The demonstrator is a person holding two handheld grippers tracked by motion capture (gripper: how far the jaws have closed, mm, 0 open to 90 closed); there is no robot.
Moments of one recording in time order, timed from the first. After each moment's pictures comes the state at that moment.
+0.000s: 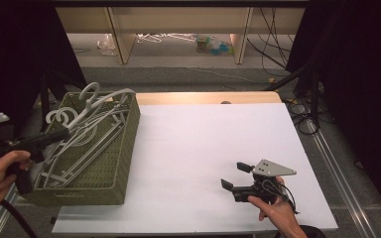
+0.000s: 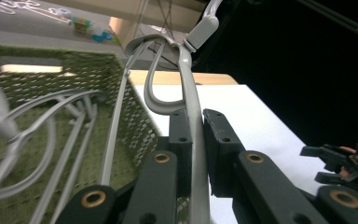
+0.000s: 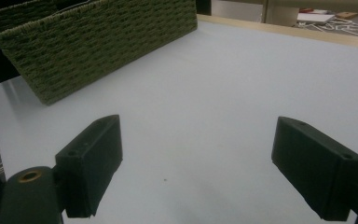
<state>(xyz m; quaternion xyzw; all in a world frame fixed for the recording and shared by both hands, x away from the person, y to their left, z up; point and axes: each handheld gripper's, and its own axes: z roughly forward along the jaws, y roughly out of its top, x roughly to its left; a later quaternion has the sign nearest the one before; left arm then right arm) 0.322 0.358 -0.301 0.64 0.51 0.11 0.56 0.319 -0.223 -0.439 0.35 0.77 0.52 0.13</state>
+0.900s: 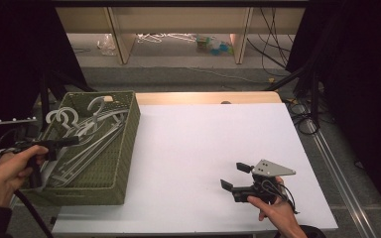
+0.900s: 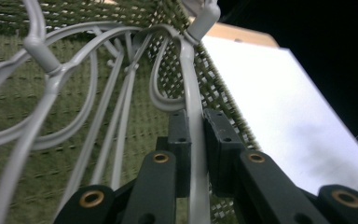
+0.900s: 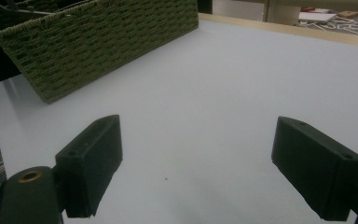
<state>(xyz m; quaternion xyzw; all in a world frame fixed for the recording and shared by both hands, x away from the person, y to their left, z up) 0.378 0.377 -0.359 0.67 0.57 0.05 0.48 0.320 -0.222 -0.441 0.34 0.77 0.53 0.13</state>
